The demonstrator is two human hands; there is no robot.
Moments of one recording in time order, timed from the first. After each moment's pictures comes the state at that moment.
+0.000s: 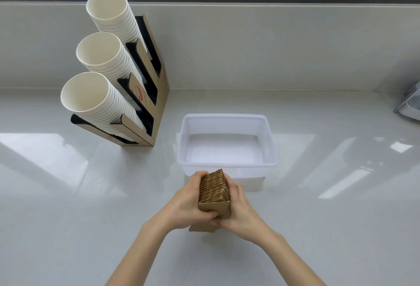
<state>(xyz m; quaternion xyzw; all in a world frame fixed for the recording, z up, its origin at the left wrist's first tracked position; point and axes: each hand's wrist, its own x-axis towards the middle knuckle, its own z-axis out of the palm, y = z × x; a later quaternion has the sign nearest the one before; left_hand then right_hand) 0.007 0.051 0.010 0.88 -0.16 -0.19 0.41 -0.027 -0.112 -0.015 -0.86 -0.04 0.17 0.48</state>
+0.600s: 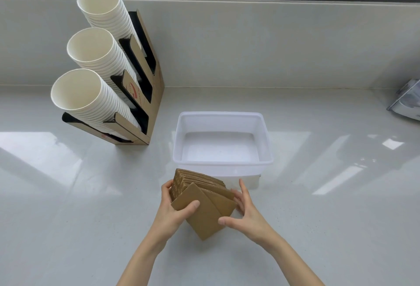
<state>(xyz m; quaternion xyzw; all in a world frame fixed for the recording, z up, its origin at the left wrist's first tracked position) -0.020 0.065 -0.013 0.72 0.07 -0.17 0.67 -0.043 -0.136 -0.028 -0.72 0.08 0.24 0.64</state>
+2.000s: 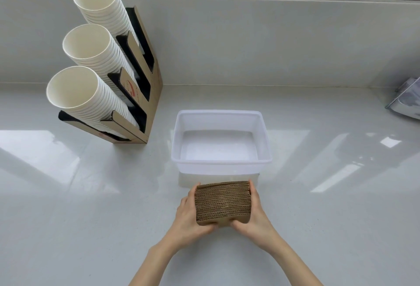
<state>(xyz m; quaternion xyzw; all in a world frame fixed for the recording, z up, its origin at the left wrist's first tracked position) -0.022 0.036 -0.038 0.87 -0.10 -0.17 0.45 -0.051 -0.146 -0.043 -0.80 0.06 0.15 0.57</state>
